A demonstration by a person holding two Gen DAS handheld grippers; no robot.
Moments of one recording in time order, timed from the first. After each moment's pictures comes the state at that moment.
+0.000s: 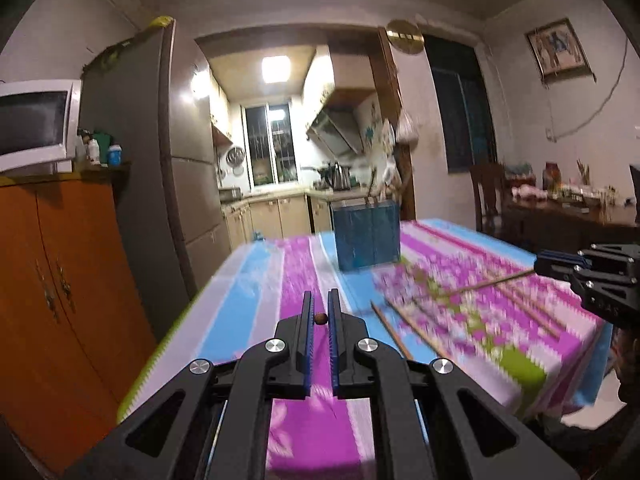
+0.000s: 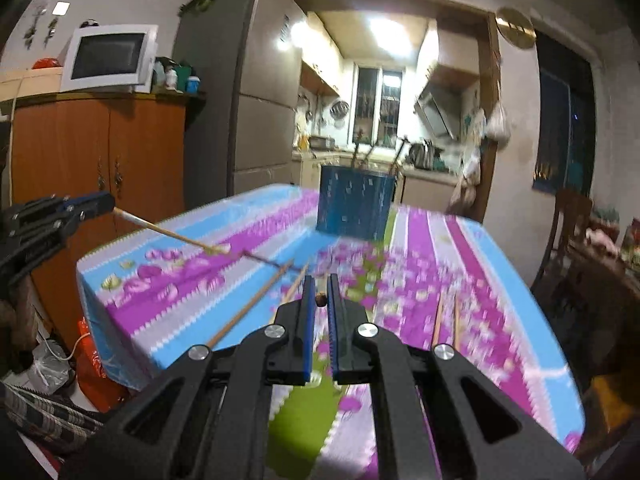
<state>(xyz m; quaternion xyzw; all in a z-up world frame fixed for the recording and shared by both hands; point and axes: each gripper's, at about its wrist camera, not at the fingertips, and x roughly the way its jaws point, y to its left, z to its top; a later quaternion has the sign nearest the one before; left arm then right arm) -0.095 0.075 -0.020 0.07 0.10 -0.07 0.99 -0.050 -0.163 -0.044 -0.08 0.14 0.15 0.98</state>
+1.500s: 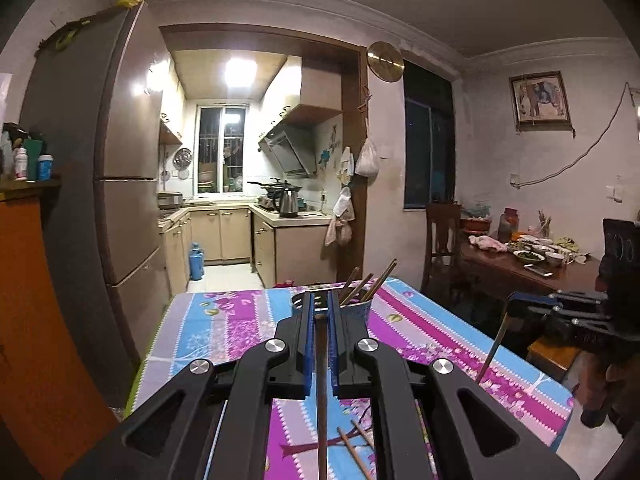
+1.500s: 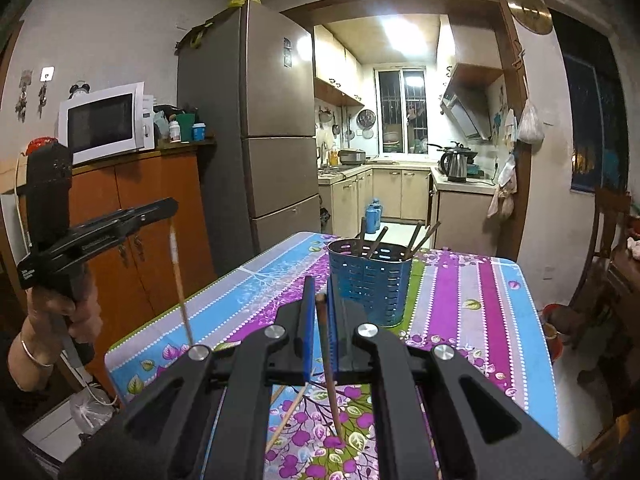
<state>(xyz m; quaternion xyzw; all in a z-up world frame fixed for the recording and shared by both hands) 0.061 0.073 0.110 0.01 0.10 -0.19 0.98 0.064 -0.189 0.073 -0.01 0.16 0.22 0.96</state>
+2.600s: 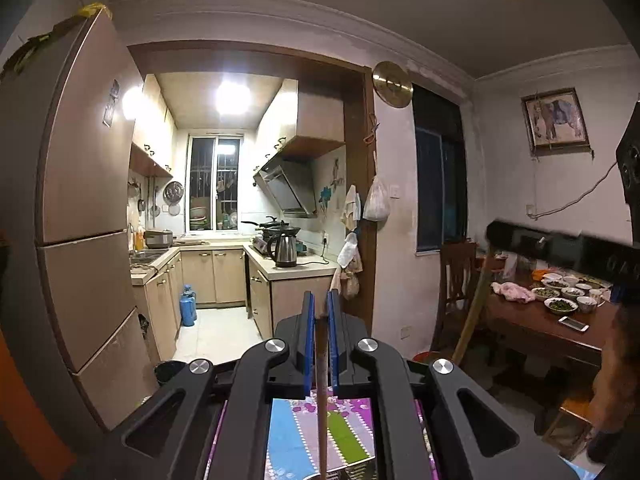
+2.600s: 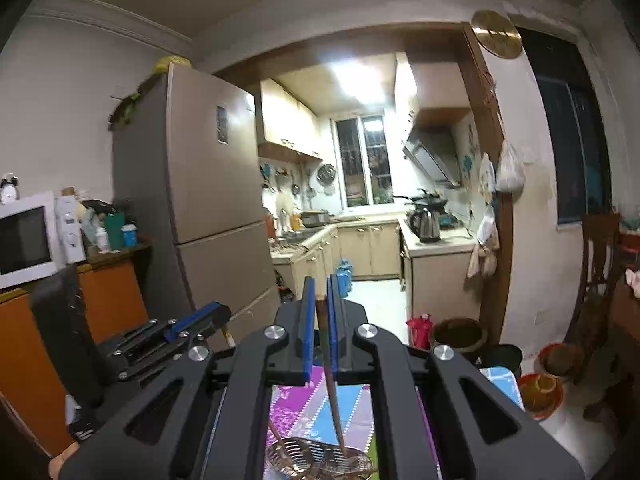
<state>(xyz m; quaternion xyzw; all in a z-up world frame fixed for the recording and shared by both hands) 0.317 -0.010 0.203 0.01 0.04 -0.18 0.98 0.299 -0.193 0.212 0.05 0.09 0.15 0.98</state>
